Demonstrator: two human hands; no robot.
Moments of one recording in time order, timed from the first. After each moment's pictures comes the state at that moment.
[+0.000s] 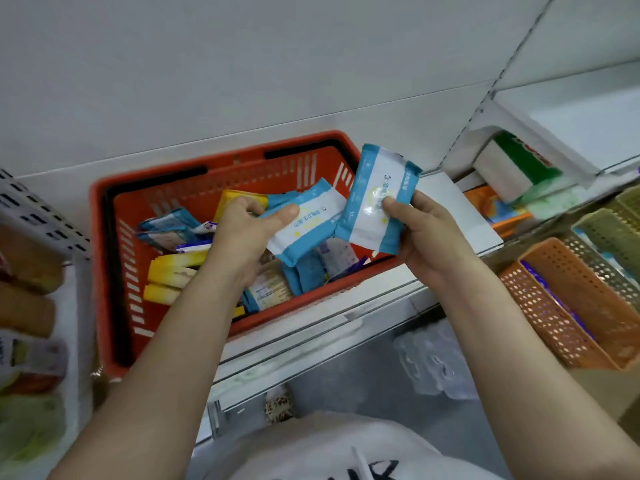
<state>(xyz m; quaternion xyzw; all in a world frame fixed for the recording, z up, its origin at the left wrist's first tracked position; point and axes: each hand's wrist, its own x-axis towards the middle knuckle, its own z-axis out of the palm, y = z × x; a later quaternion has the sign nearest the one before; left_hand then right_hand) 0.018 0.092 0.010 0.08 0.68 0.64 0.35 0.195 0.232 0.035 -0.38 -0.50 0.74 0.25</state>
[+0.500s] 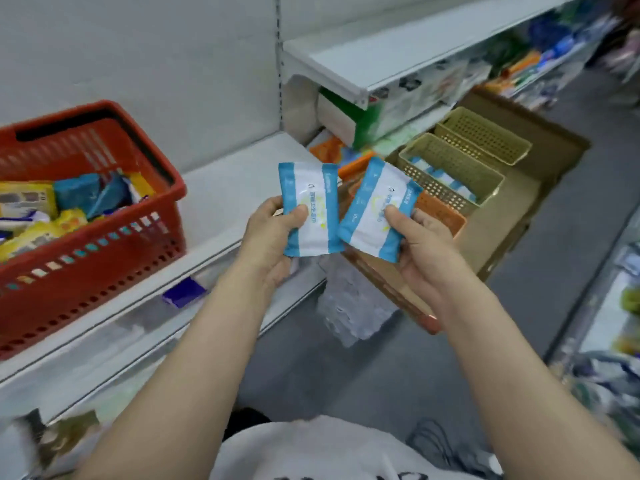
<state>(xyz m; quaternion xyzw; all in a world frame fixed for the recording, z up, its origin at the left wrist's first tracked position) 0.360 0.214 -0.007 0.13 0.55 0.64 0.52 0.545 0.266 0.015 -0.44 -0.36 0.72 0.40</state>
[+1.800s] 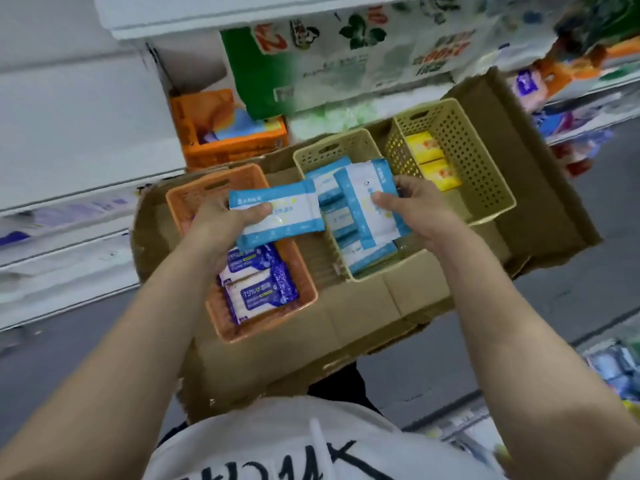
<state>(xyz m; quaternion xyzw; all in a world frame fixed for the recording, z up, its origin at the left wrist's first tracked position) 0.561 0.576 -0.109 0.01 0.70 0.55 0.46 0.750 0.785 -0.087 -0.48 -0.65 0.59 0.07</state>
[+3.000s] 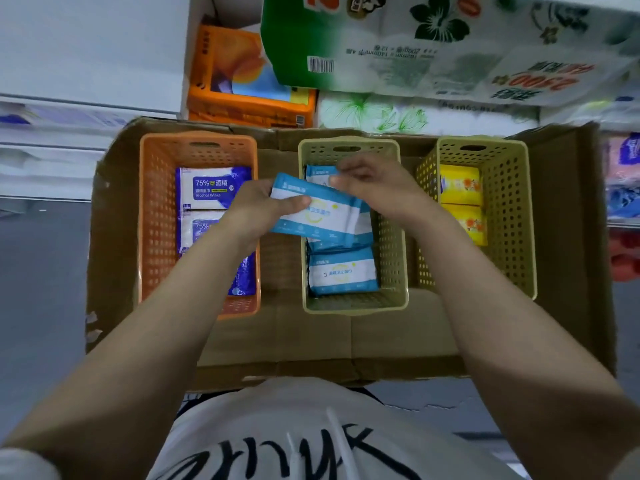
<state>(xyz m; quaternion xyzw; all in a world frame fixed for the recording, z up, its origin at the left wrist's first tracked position) 0.604 0.680 -0.146 -0.08 0.71 0.56 0.42 0.662 0.879 -0.132 -0.26 -0.79 0.54 -0.17</state>
